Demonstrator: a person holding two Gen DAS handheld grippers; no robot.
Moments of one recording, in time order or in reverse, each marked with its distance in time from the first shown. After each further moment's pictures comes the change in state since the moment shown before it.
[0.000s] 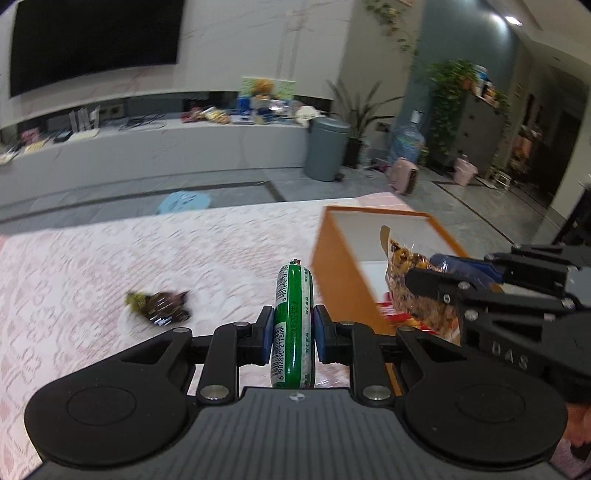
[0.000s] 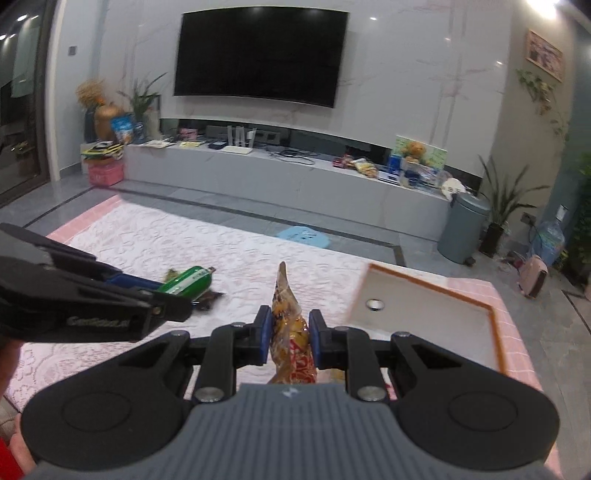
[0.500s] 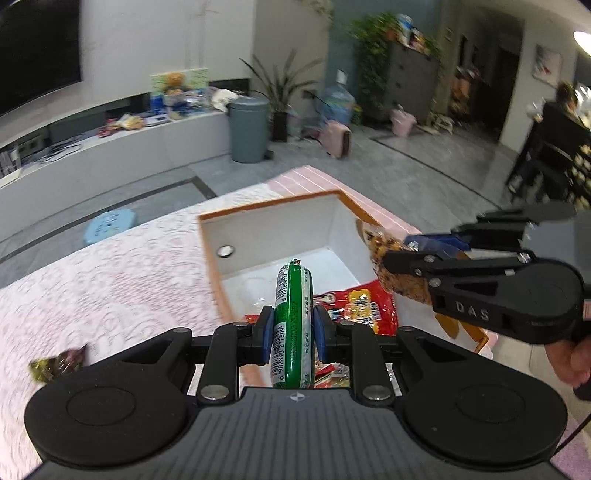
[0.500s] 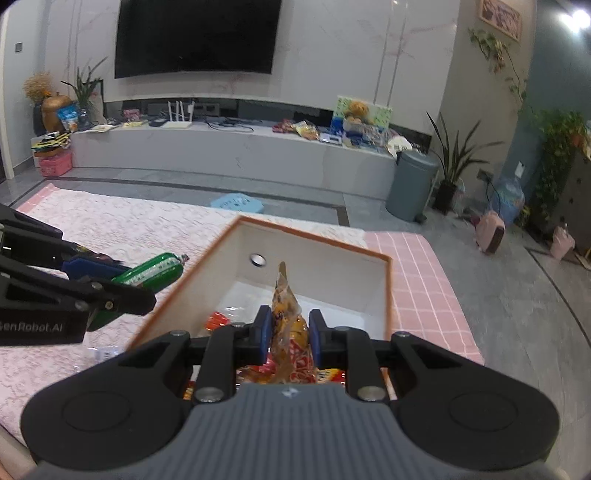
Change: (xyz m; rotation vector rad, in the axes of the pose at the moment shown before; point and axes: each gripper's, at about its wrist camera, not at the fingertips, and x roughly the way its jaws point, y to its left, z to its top) left arm 0.086 -0.099 0.026 0.230 0.090 -0.135; right arm 0.010 -0.129 -0.025 0.079 0.115 -0.112
